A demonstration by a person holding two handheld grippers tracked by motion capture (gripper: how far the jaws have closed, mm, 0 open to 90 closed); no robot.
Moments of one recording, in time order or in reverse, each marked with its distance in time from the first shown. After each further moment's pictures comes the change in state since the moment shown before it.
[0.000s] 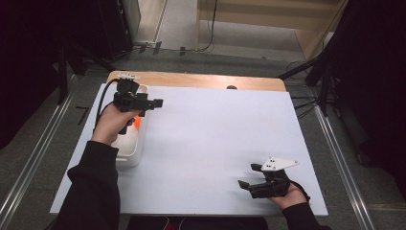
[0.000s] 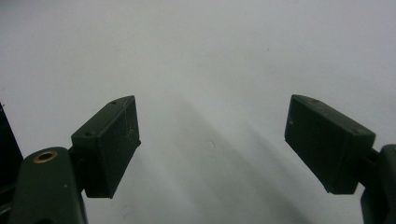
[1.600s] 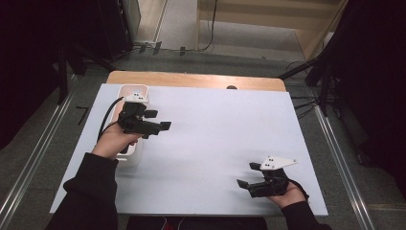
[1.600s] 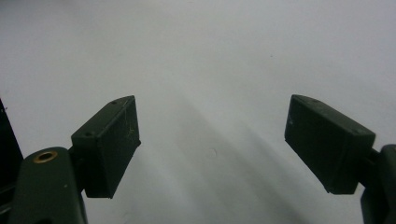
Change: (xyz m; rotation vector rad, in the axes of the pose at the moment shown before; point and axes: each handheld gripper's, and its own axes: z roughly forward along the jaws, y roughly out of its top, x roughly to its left) left arm -0.045 -0.040 -0.015 -0.003 -0.128 0.167; right arm 0.000 0.004 0.002 -0.004 0.010 -0.012
